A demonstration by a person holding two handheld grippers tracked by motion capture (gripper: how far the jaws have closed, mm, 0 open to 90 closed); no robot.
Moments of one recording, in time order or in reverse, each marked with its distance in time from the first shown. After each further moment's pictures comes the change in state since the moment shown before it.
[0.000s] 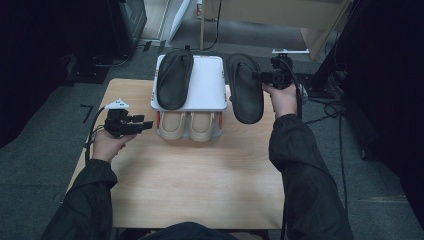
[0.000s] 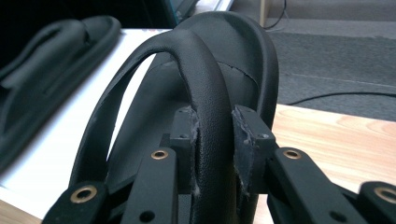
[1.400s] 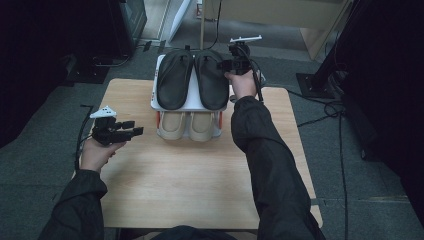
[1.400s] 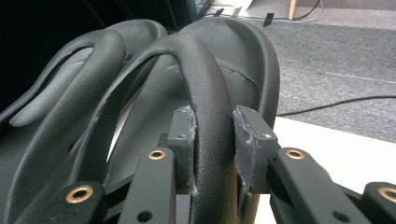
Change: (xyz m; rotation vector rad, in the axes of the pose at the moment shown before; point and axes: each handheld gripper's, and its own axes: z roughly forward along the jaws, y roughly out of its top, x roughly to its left) left arm 0.002 -0.024 -0.029 -0.026 0.009 -0.023; right arm 0.070 0.033 0.095 0.063 0.052 -0.007
